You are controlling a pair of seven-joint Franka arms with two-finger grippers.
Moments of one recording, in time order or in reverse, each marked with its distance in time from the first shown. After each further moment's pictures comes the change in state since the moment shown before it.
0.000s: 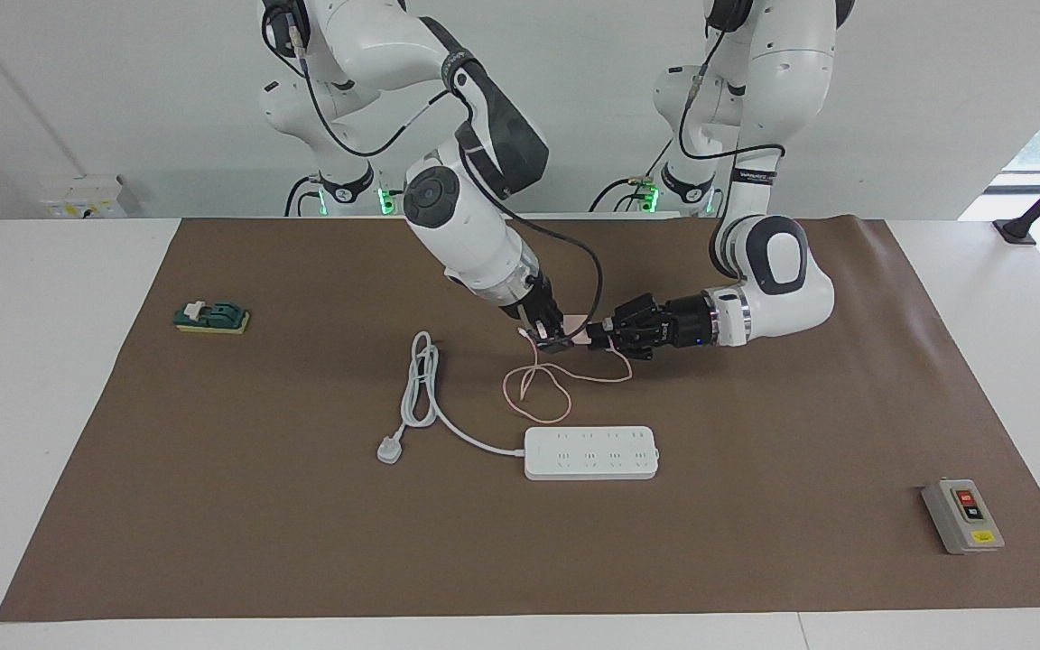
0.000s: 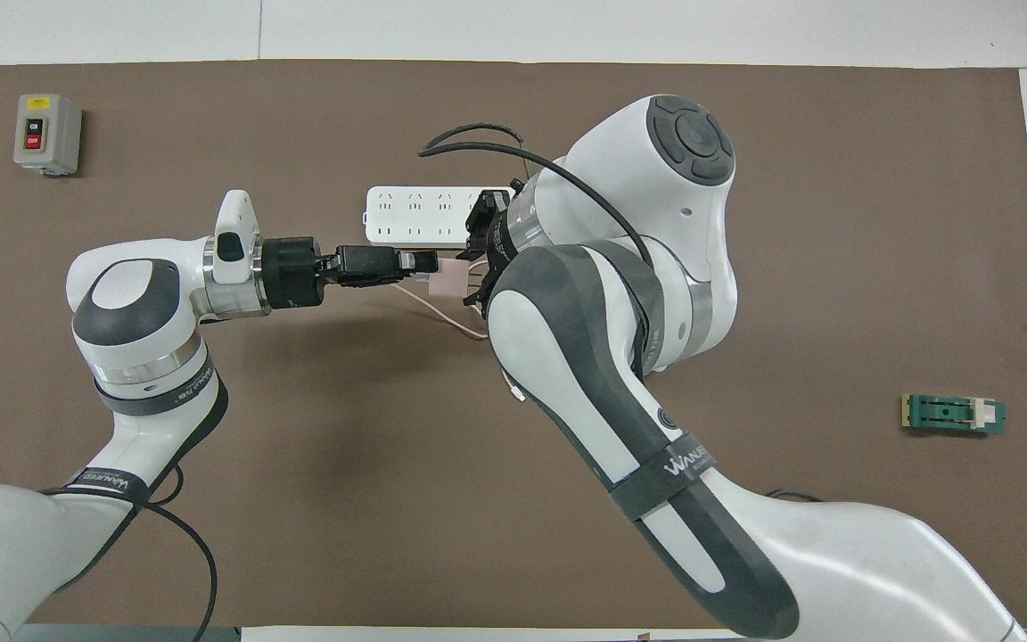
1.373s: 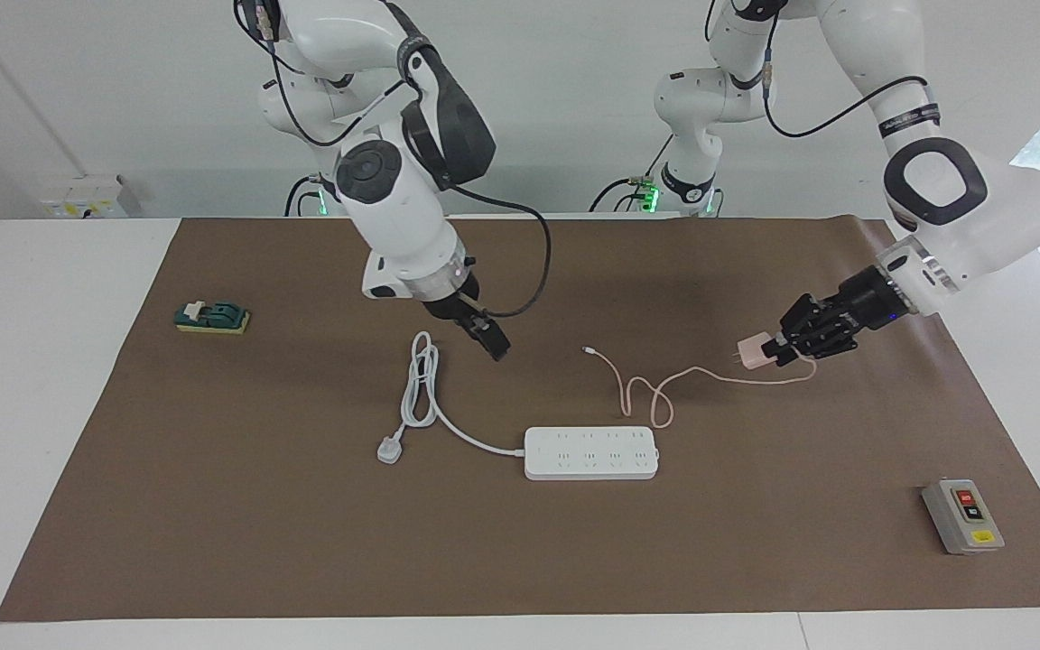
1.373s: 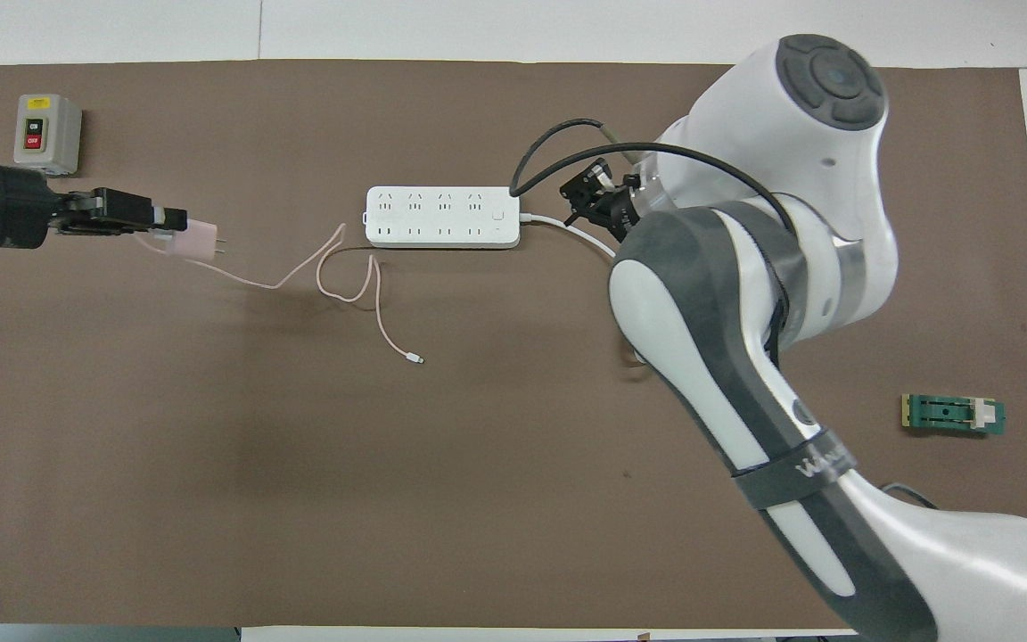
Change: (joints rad) left arm 0.293 -0.099 0.050 0.288 0.966 0.021 -0.373; right arm -0.154 -0.119 -0.022 -0.029 -0.280 -0.196 -0.667
